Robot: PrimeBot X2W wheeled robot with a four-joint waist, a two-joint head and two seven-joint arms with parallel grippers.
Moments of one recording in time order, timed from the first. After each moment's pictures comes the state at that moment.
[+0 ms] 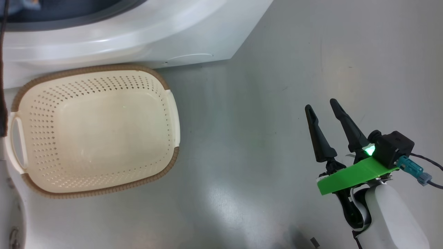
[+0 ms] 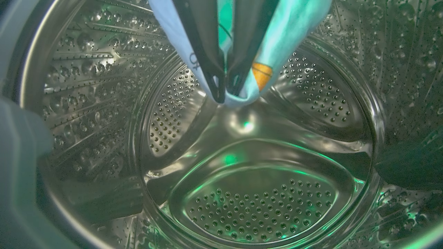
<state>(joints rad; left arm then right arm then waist) -1.34 0.22 -0.12 0.68 -0.30 -0.13 -0.26 -0.36 -0.11 0.14 0.22 0.36 0.13 -0.26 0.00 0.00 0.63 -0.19</state>
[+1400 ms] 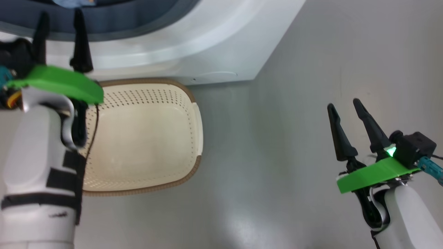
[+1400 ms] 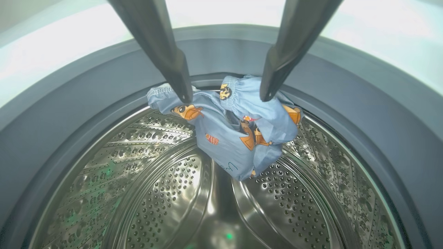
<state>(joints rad) -0.90 0.12 -0.08 0.66 -0.32 -0.13 -0.26 -0.35 -0.16 0.09 0.22 0.36 0.13 -0.26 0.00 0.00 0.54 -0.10</state>
